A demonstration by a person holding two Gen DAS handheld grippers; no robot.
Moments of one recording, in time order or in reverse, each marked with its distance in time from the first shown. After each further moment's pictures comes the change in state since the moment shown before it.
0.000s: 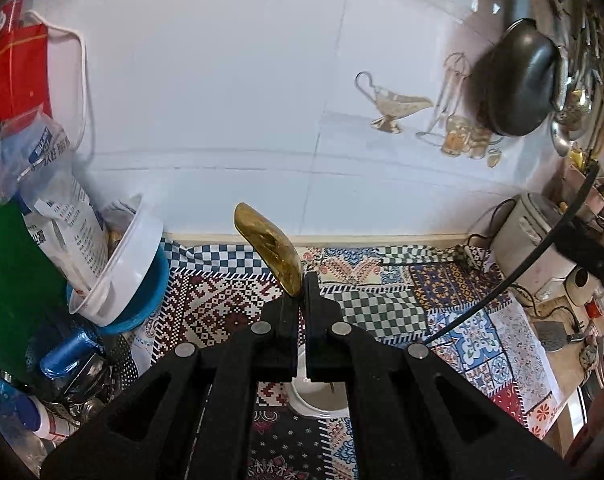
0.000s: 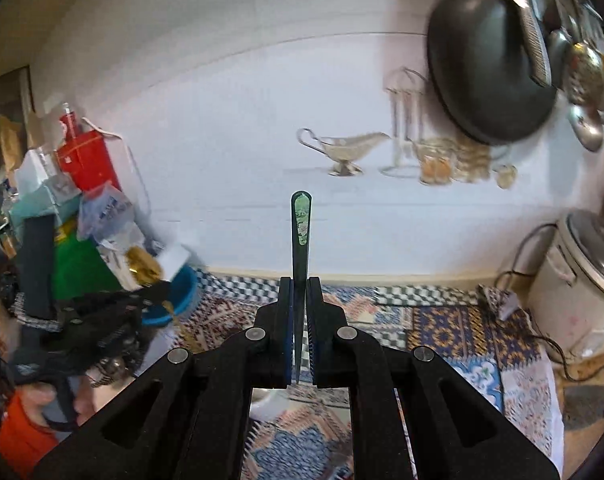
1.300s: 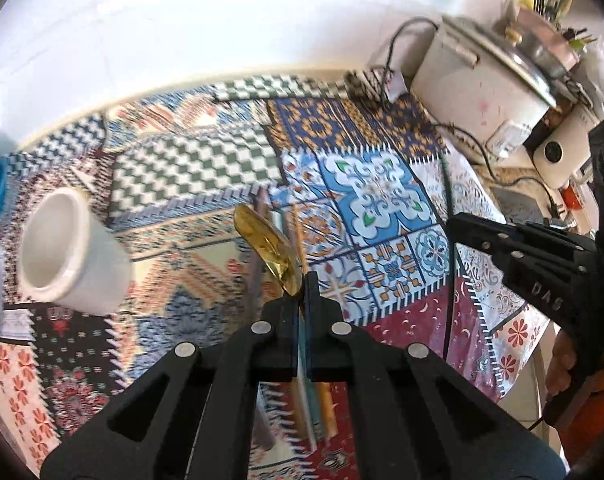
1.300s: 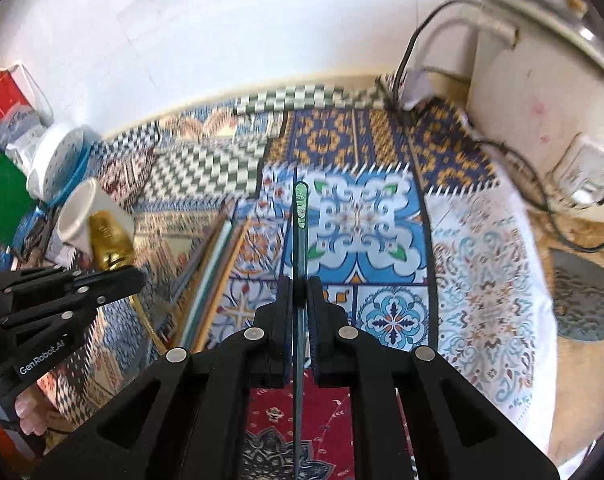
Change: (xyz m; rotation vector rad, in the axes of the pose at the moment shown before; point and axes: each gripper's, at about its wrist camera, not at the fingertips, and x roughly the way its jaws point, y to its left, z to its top) left arm 0.088 -0.199 -0.119 0.165 0.379 -0.144; right arm 0.025 -0.204 -0.147 0.166 0.435 -0.085
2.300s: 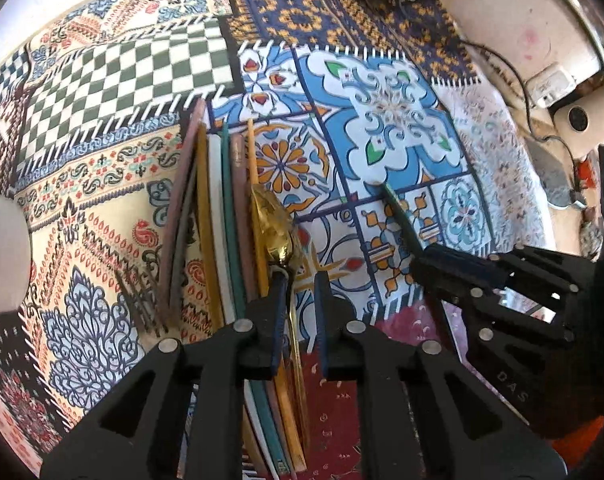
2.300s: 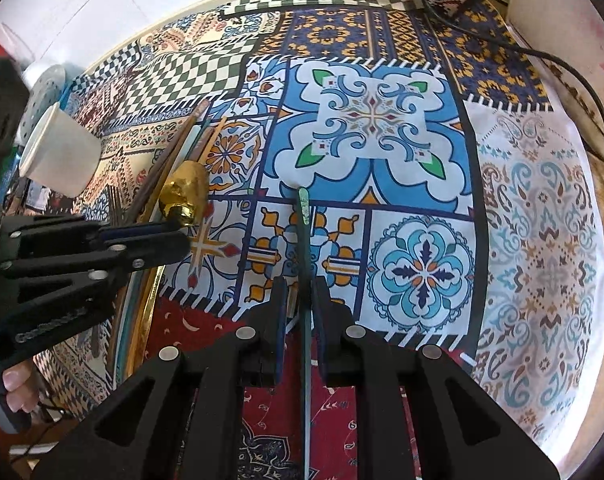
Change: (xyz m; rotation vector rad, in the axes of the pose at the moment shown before) left arm 0.096 -0.029 0.008 -0.022 0.310 -0.043; right arm 0.073 -0.020 -0.030 -0.051 0.259 0.045
